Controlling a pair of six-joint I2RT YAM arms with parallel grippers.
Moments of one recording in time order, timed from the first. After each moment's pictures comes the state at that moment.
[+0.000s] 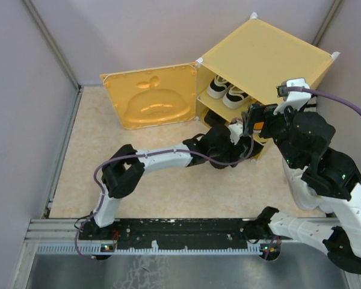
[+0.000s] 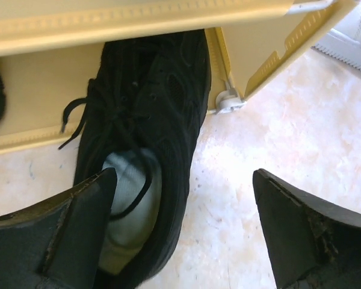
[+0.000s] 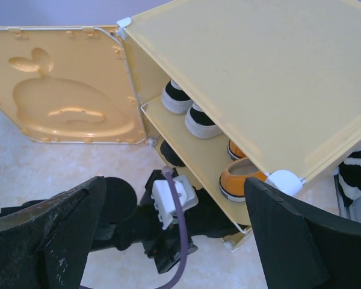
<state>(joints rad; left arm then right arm) -1.07 2.11 1.58 0.03 -0.02 -0.14 0.78 0.88 1.55 -0.82 0.58 0.10</state>
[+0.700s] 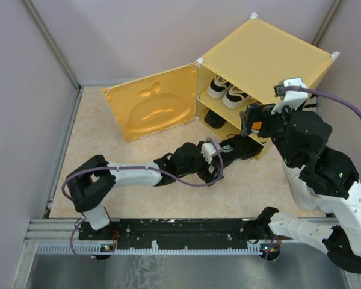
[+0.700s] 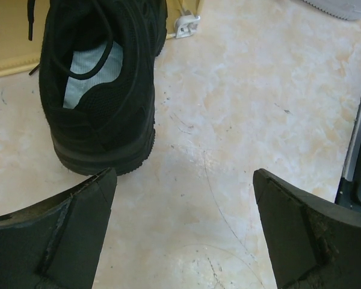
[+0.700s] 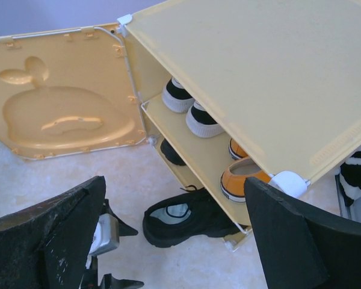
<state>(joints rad) -1.06 1.69 0.94 0.36 0.11 -0.10 0.78 0.89 1.54 -0.81 0.58 0.10</state>
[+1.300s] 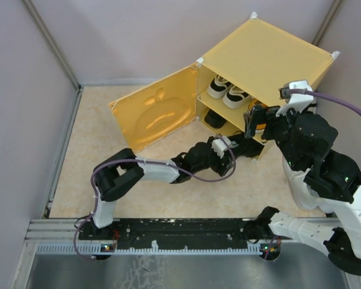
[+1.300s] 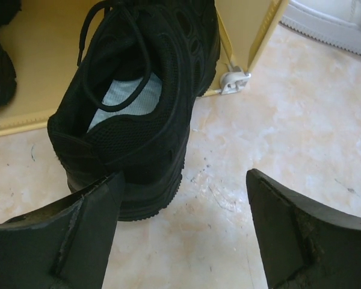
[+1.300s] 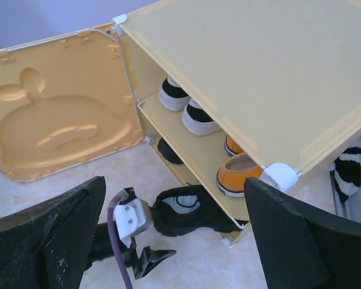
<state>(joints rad) -1.07 1.98 1.09 0.61 -0.03 -0.08 0.78 0.87 1.54 -0.83 0.58 0.10</state>
